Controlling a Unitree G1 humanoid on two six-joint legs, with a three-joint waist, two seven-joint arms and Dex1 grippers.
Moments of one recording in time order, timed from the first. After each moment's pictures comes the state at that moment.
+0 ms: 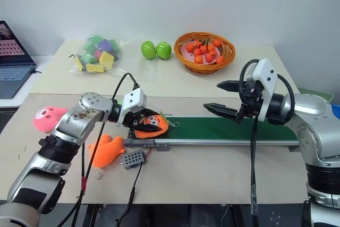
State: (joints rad) left arm -0.73 0.59 -0.31 0.10 -0.23 0.47 -1.24; right arm -0.45 -0.85 -0.18 -0.30 0.61 0.67 0.96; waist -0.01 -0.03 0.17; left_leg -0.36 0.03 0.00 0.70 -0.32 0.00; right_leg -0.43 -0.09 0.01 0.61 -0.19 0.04
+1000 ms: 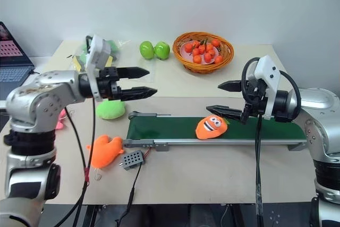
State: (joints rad) left arm -0.74 0.63 0.09 -0.24 -0.60 0.97 -0.98; right arm -0.48 -0.93 -0.15 -0.29 0.62 0.70 1.06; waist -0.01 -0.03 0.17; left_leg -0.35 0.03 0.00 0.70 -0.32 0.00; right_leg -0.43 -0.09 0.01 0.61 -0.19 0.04
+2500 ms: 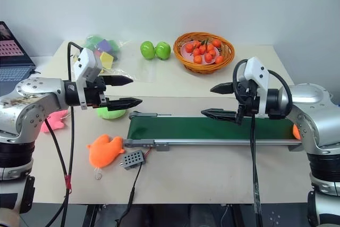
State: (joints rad) left arm -0.68 0.80 0.02 -0.22 -0.57 0.84 -0.96; right arm -0.56 -0.92 -0.06 -0.22 0.59 0.67 1.11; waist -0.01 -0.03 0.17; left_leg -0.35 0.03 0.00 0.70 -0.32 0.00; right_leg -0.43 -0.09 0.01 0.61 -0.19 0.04
